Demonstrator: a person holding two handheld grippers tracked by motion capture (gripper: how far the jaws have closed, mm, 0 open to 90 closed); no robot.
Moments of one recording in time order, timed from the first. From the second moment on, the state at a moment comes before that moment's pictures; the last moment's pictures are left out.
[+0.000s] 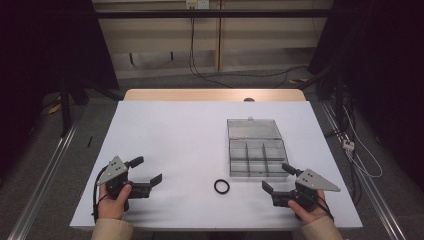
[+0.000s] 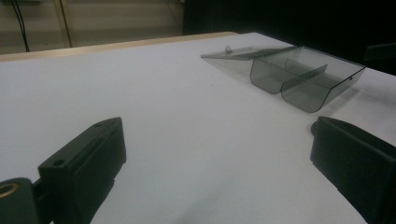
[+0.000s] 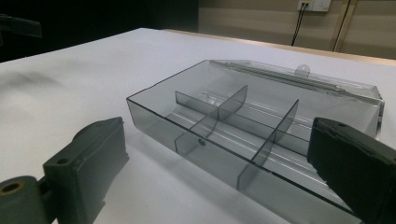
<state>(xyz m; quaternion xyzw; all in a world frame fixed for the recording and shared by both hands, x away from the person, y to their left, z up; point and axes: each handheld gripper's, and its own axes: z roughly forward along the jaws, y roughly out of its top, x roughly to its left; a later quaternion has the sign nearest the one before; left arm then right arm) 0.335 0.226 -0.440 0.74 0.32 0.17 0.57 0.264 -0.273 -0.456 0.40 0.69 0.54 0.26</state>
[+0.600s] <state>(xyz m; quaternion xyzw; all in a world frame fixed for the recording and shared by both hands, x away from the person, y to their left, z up) 0.333 0.225 -0.441 0.74 0.32 0.16 0.57 0.279 -0.249 -0.447 0.37 0.71 0.55 0.24</state>
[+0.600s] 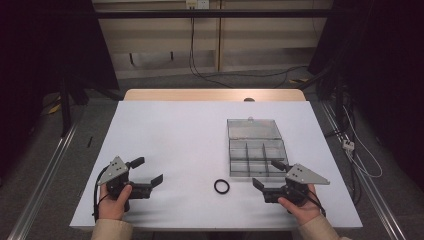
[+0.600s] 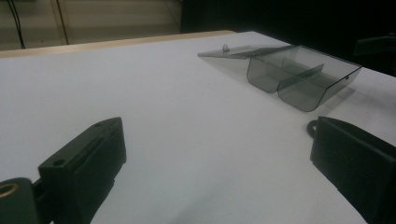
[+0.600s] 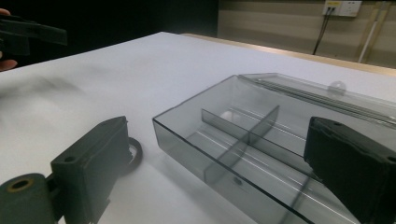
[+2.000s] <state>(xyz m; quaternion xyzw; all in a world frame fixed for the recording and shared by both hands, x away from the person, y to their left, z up) 0.333 0.222 -0.439 0.74 0.32 0.16 0.57 0.302 -0.171 -0.449 0.30 0.80 0.51 0.12</state>
